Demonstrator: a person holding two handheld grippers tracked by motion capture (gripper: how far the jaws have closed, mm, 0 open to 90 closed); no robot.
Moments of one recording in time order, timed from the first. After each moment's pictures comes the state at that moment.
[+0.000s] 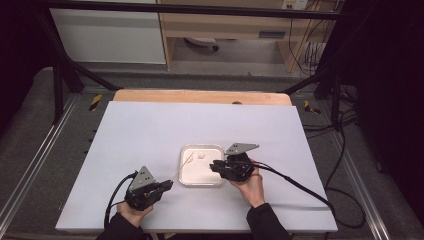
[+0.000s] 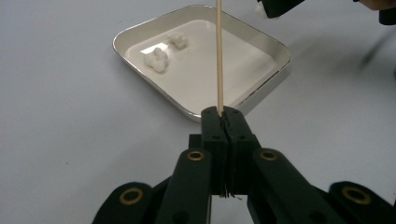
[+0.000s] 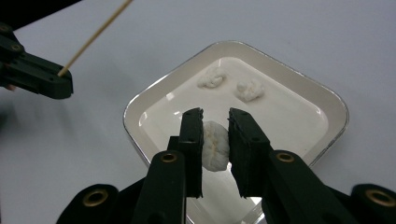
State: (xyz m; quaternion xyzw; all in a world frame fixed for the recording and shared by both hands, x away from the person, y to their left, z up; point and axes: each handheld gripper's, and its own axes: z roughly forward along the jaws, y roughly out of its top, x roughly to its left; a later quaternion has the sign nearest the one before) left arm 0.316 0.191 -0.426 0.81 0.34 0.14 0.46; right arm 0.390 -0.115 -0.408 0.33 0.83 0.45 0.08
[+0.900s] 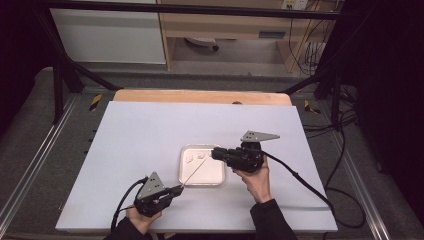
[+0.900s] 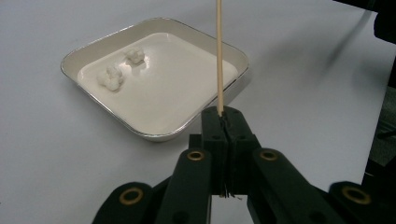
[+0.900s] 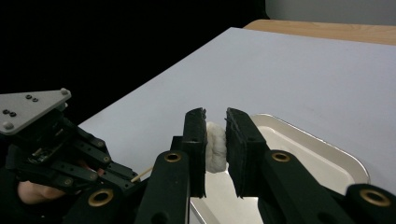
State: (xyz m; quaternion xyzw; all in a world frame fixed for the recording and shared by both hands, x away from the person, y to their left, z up) left arm 0.304 0.168 -0.429 0.82 0.29 0.14 0.48; right arm 0.391 -0.136 -0.365 0.33 0.75 0.57 0.02
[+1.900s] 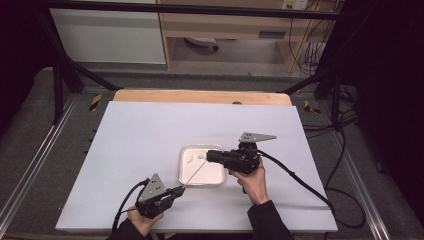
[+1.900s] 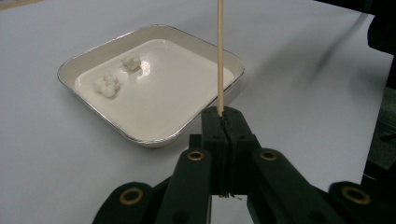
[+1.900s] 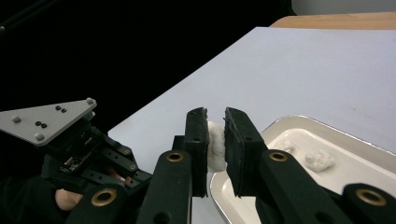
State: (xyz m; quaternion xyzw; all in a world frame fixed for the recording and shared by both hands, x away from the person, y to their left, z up) left arm 0.300 0.164 -0.430 0.81 0.29 0.14 0.48; right arm 0.392 -0.129 -0.371 0.32 0.73 0.60 -0.04
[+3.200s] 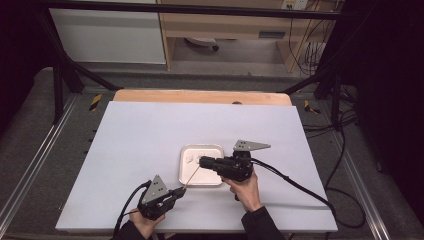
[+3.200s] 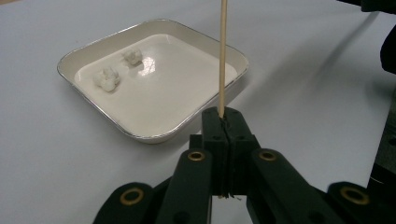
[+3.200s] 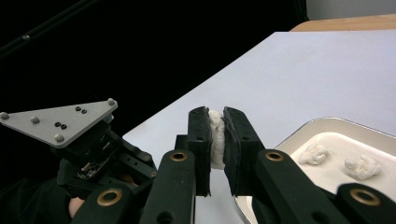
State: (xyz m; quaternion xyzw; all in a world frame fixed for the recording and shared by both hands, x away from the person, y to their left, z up) left arm 0.297 0.159 -0.434 0.81 0.30 0.15 0.48; right arm 0.377 -0.113 -0.386 0.31 0.71 0.63 -0.05
